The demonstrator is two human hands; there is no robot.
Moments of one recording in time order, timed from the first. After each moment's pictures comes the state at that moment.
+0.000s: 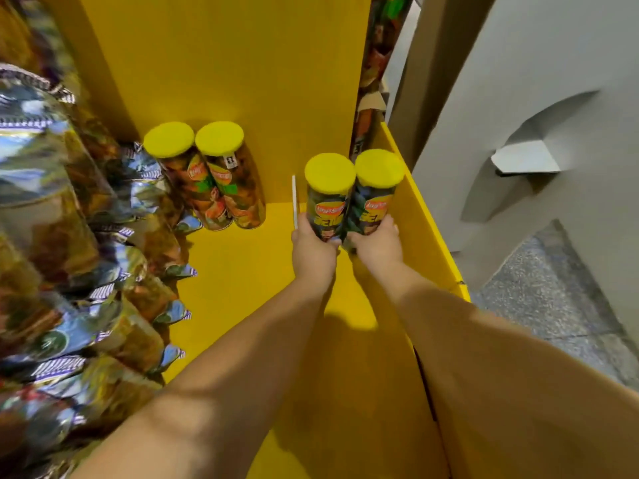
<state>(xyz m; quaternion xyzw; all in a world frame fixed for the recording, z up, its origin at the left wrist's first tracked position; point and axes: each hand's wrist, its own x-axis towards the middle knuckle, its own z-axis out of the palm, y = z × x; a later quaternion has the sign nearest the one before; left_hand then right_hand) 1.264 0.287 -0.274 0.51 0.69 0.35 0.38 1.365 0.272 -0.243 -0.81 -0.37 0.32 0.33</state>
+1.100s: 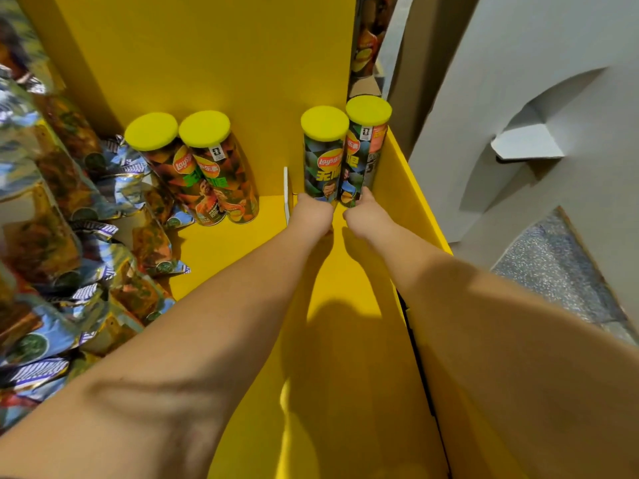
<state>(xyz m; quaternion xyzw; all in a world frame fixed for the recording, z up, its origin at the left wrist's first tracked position) 1.275 0.339 -0.235 0.46 0.71 0.21 0.48 1.371 0.317 -0.236 -0.79 -0.38 0.43 0.22</state>
